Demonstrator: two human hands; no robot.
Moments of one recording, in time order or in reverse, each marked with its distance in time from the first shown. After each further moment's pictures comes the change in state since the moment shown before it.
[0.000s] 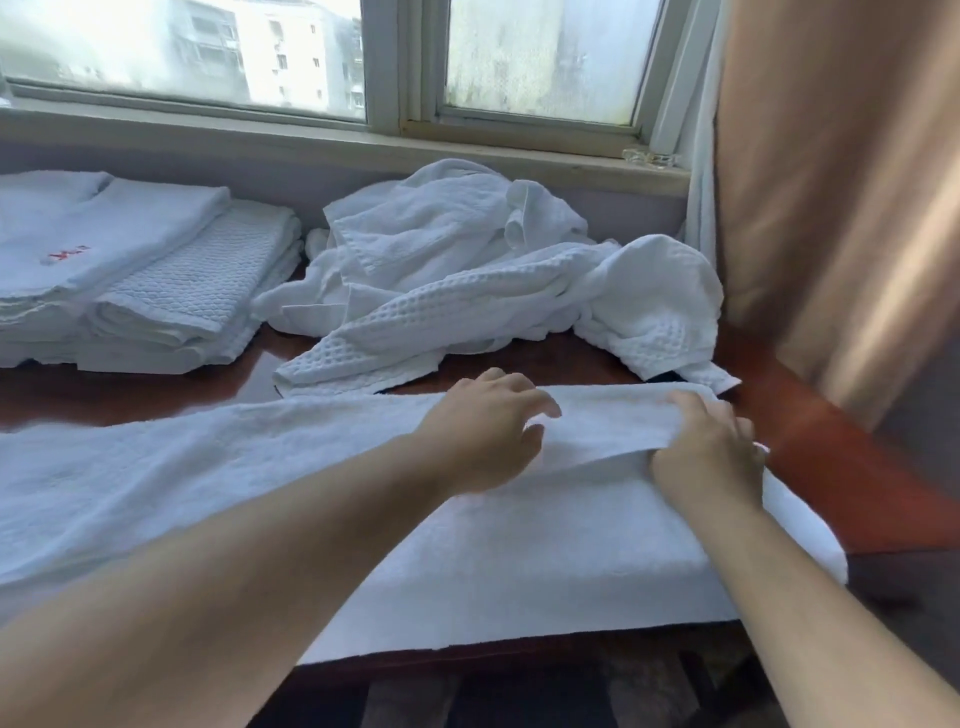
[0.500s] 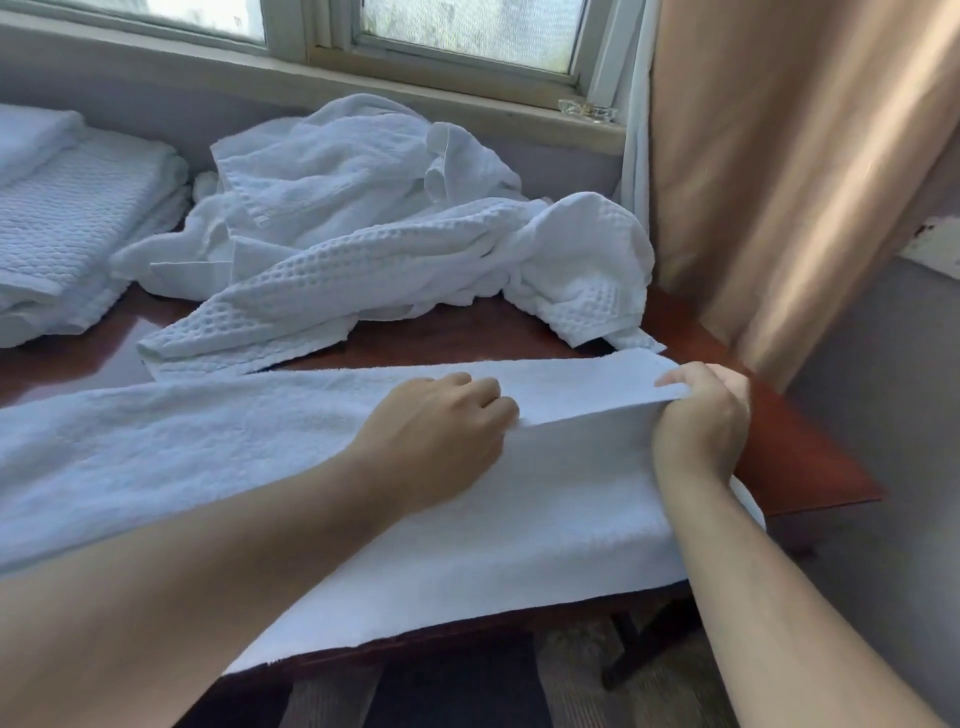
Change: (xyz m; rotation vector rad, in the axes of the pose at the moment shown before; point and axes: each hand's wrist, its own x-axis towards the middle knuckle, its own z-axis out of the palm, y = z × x) left_hand 0.000 0.035 0.023 0.199 0.189 0.191; right_hand 0.023 0.041 -0.006 0.802 0.344 0.432
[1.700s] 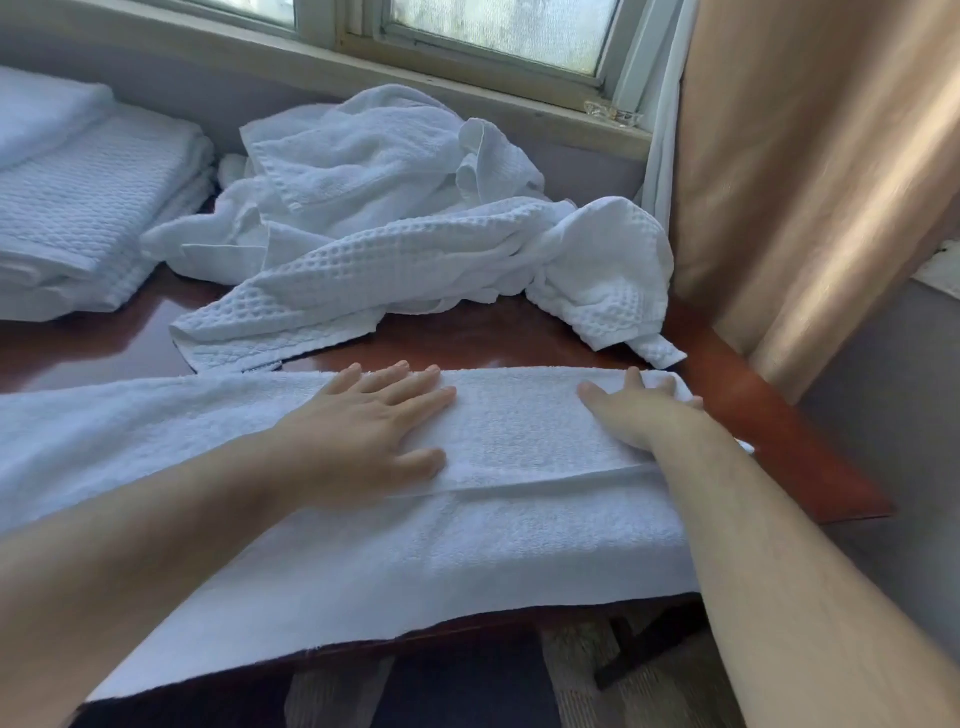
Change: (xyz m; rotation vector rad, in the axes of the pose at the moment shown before) left_hand -0.055 -0.073 -0.008 -0.168 -0.524 -0.217; right_hand -0.002 -0.034 0.044 -1.203 -0.721 0.098
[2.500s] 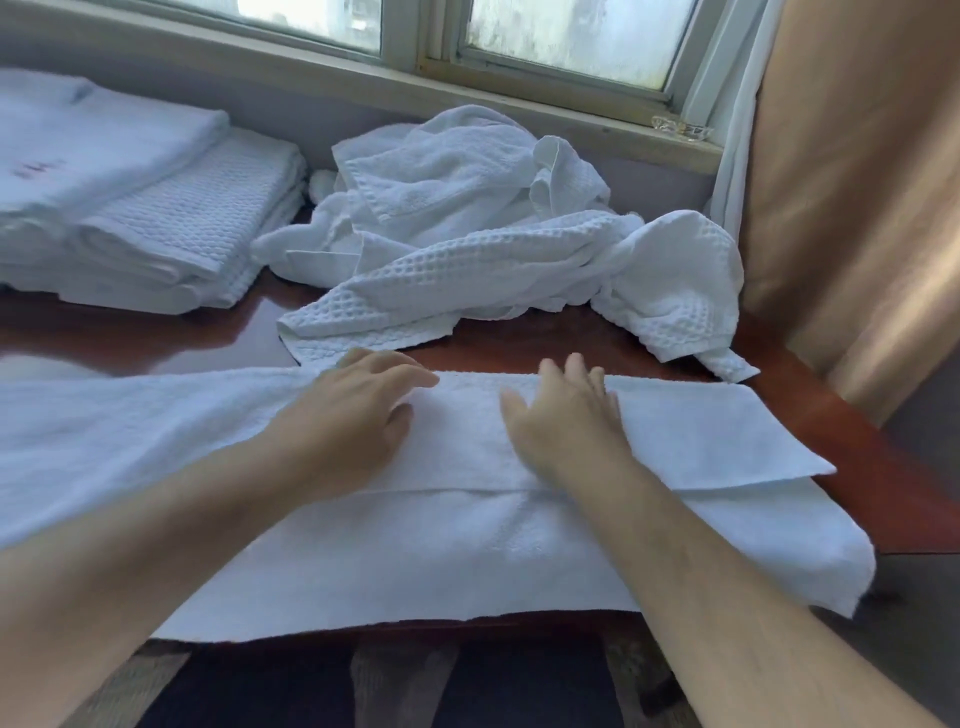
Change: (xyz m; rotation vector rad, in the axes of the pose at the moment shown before) left_hand -0.058 -0.035 -0.009 -0.186 0.426 -0.153; right_hand -0.112 -0.101 0.048 0.078 0.266 -0.568
